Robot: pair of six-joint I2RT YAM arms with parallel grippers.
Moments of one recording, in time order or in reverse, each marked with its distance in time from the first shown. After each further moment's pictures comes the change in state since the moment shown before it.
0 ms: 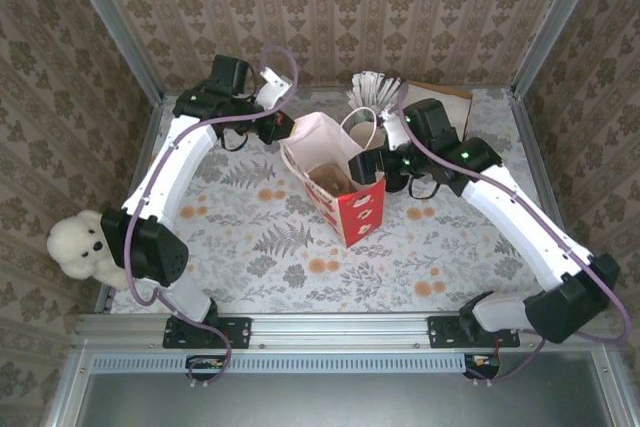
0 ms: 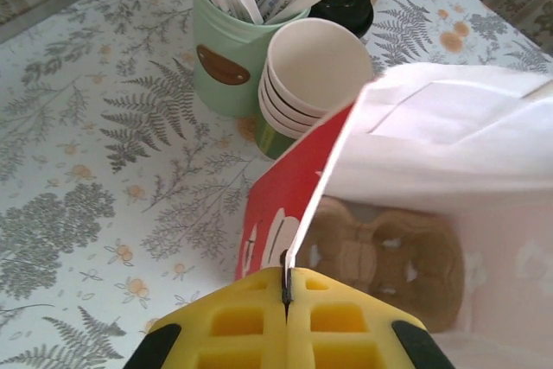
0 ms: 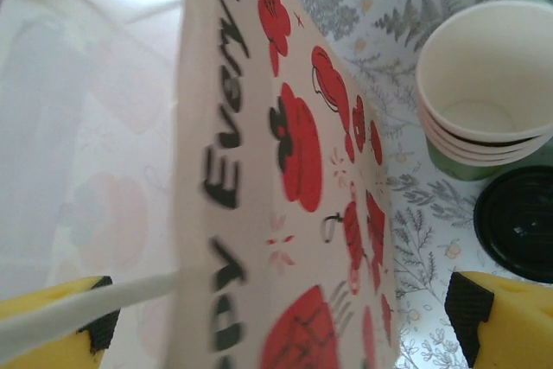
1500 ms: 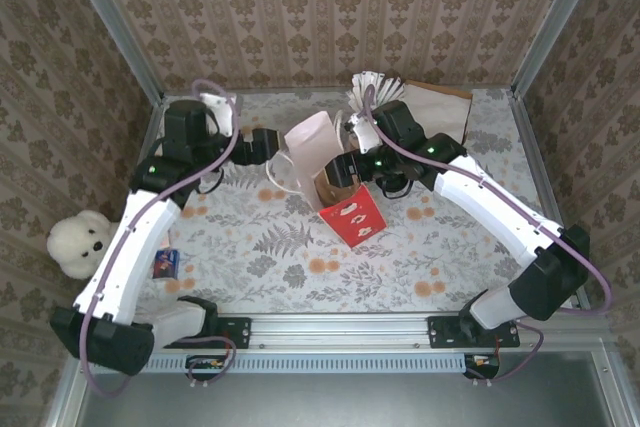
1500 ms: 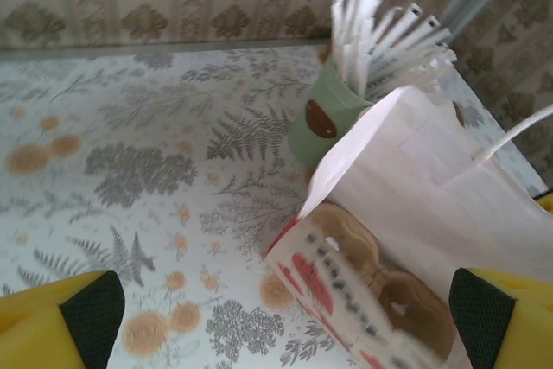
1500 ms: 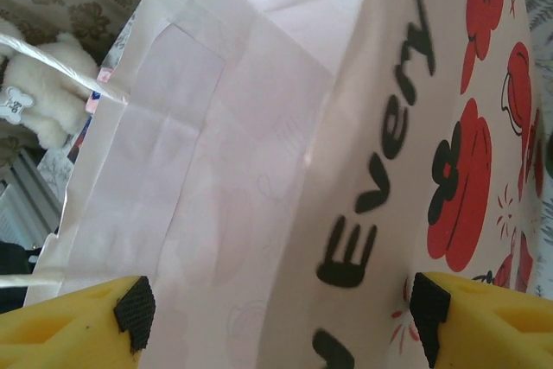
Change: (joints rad) left arm 0.031 -0.470 -0.439 0.314 -0.246 -0.426; right arm 0.106 0.119 0.040 0.076 -0.064 0.052
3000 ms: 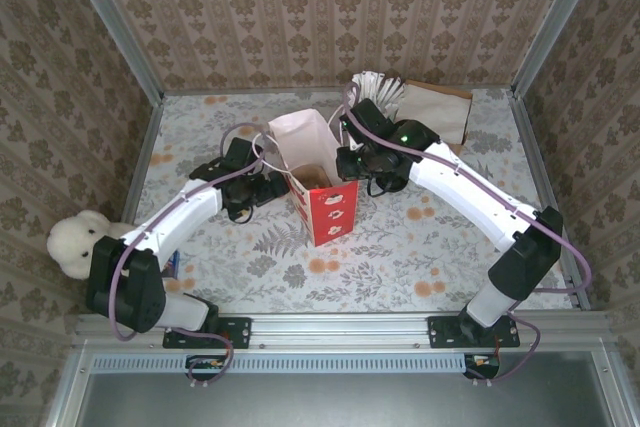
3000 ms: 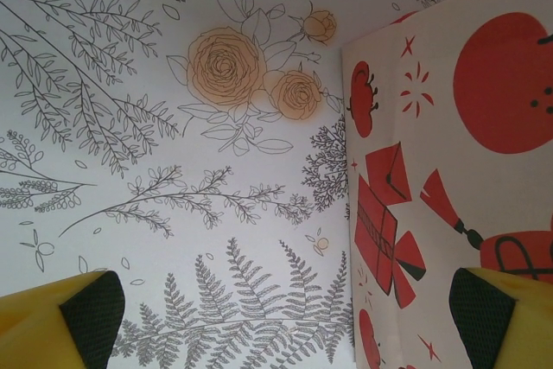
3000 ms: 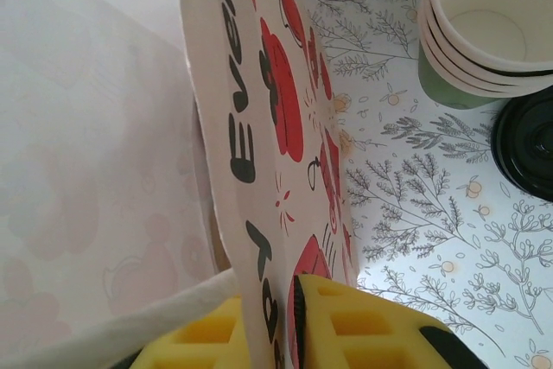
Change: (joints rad) left arm -0.112 0.191 -0.319 -0.072 -0.282 -0.616; right arm 0.105 0.150 0.231 -0.279 0.365 0.270
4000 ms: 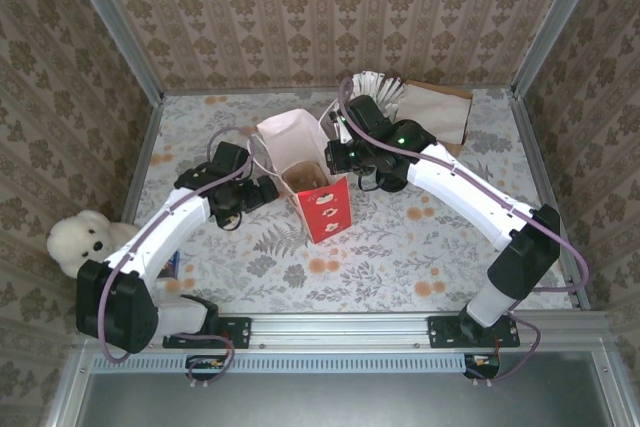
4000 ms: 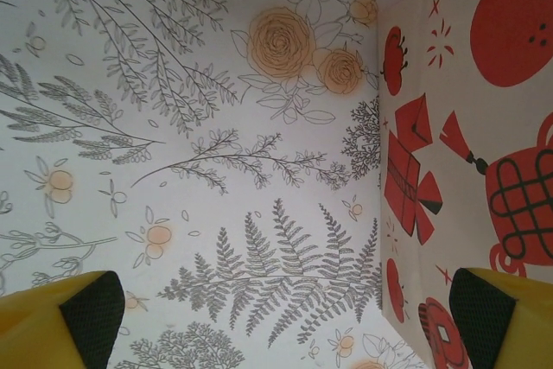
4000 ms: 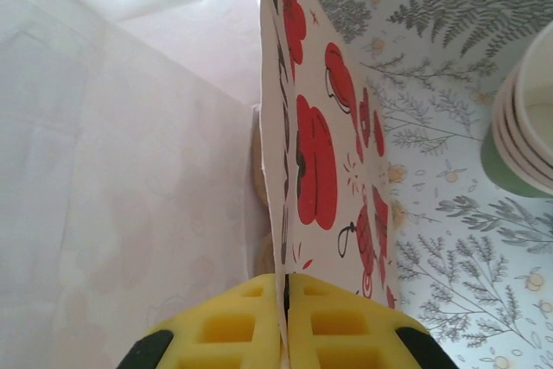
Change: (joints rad) left arm 0.036 -0.111 -0.020 -0.113 -0.004 0.007; right arm 0.000 0.008 -0.034 0.206 -0.065 -0.065
